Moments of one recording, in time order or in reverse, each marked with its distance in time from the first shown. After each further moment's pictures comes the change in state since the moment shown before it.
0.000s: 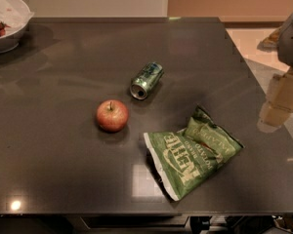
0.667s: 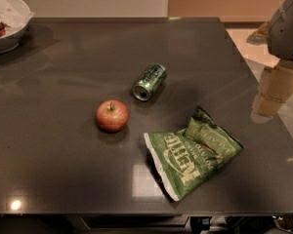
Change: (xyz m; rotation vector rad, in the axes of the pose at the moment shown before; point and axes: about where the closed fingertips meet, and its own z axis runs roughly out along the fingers) arm -0.012 -0.015 0.003 0.003 -0.016 -0.060
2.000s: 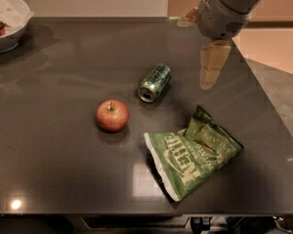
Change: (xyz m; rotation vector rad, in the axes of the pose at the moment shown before) arm -0.105 -0.083 0.065 -0.002 -0.152 -0.424
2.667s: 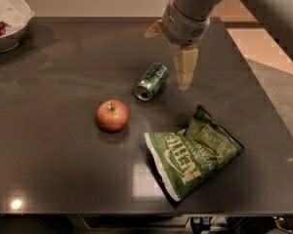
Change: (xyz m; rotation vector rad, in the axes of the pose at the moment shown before) arm -0.038 -0.026 0.059 -0.090 -0.020 -0.243
